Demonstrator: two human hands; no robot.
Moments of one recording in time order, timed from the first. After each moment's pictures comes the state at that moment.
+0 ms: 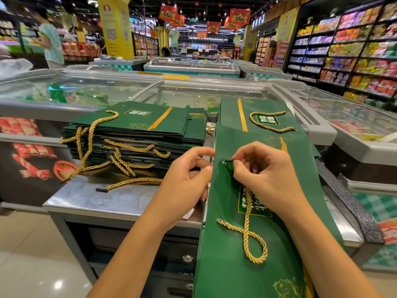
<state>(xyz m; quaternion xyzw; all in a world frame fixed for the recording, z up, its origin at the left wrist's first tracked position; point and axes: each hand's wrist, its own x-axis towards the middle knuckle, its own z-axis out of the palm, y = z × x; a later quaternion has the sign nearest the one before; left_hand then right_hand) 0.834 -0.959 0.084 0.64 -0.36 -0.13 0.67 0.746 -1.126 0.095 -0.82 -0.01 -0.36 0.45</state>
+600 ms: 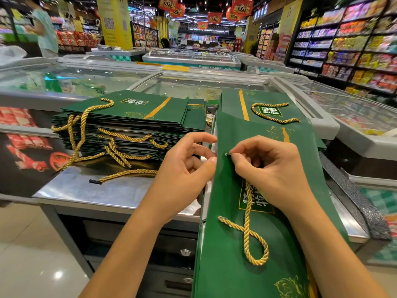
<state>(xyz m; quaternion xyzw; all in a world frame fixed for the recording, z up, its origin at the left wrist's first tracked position) 0.836 -0.957 0.080 0.63 -0.38 -0.07 0.67 0.744 -1.124 0.092 -0.80 -0.04 -0.37 0.47</state>
